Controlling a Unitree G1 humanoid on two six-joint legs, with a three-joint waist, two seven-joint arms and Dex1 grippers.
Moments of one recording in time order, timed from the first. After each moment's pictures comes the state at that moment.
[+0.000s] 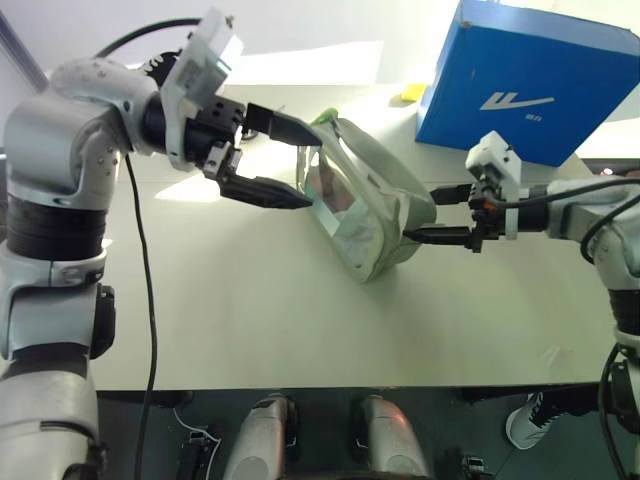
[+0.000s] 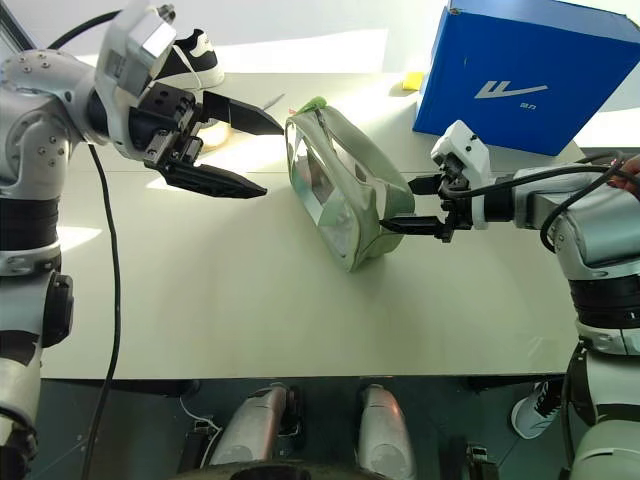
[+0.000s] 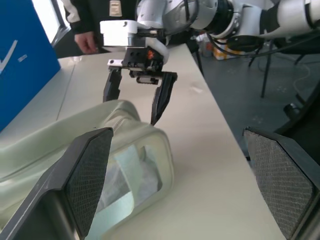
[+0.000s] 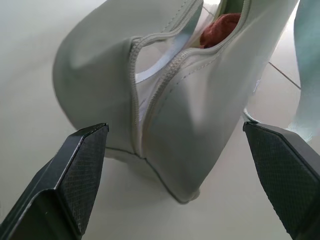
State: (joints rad) left arm -1.14 0.75 -0.11 0.08 -0.55 0.72 -1.51; right arm -0.72 -0.90 0.07 -0.02 0.49 0.82 1.08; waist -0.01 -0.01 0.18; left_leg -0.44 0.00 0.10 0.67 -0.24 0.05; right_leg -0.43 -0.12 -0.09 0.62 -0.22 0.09
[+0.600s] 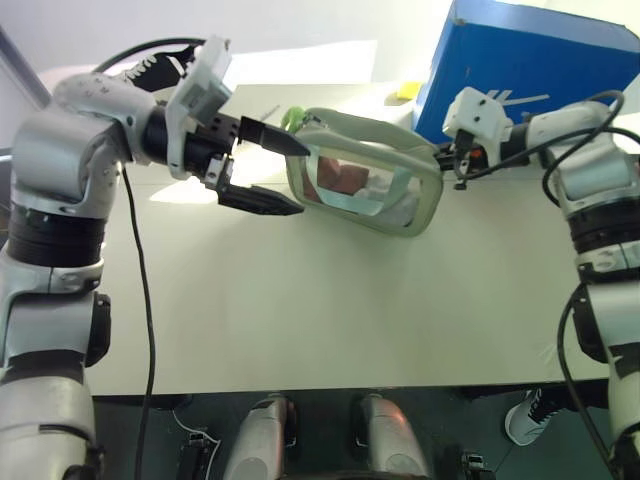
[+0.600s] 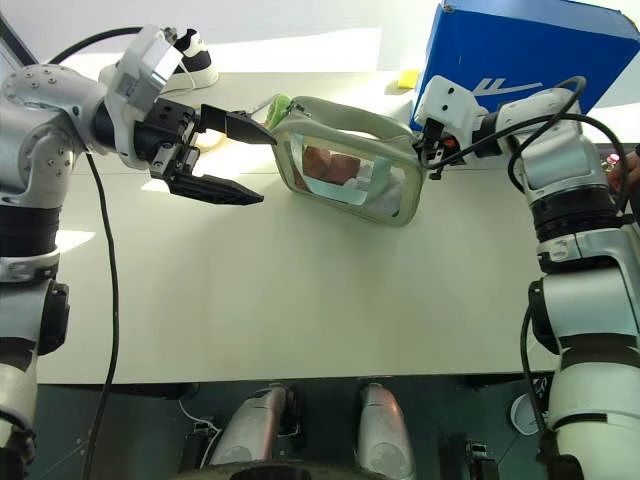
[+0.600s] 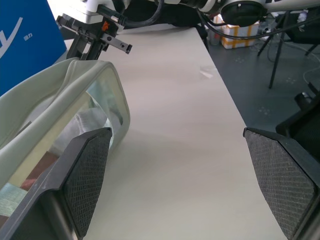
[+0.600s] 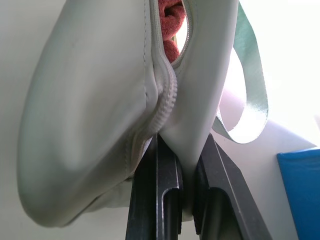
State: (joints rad) left arm -1.09 0.77 -0.13 0.08 -0.52 0.69 -1.50; right arm -1.15 -0.76 0.27 0.71 0.03 0.13 1.20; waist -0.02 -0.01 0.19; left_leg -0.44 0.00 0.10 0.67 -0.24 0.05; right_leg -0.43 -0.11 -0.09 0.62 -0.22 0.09
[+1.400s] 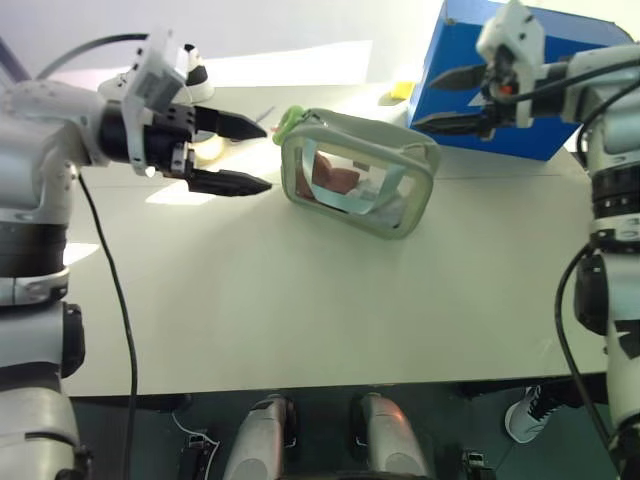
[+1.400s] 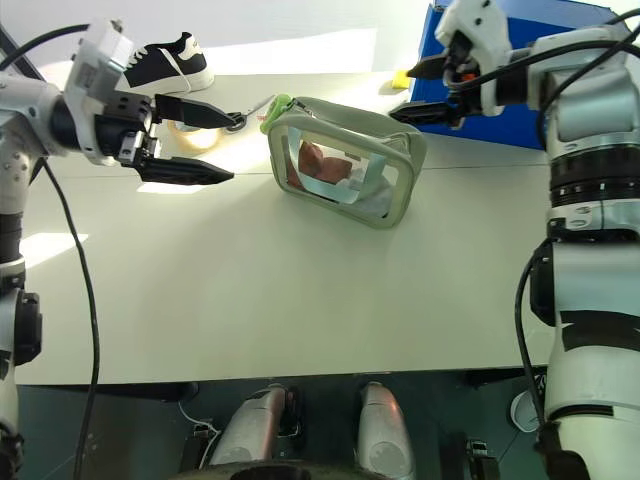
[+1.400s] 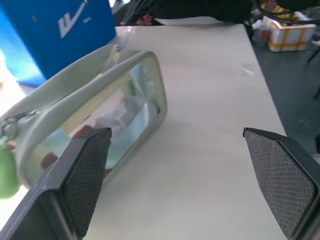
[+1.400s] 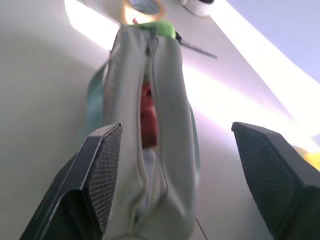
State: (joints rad) left arm -1.02 0.89 -0.02 0.10 -0.52 0.72 -1.40; right arm -1.29 -0.71 0.11 0.58 0.08 0.38 1.28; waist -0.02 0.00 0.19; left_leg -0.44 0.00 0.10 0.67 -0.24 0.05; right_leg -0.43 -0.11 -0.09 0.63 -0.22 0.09
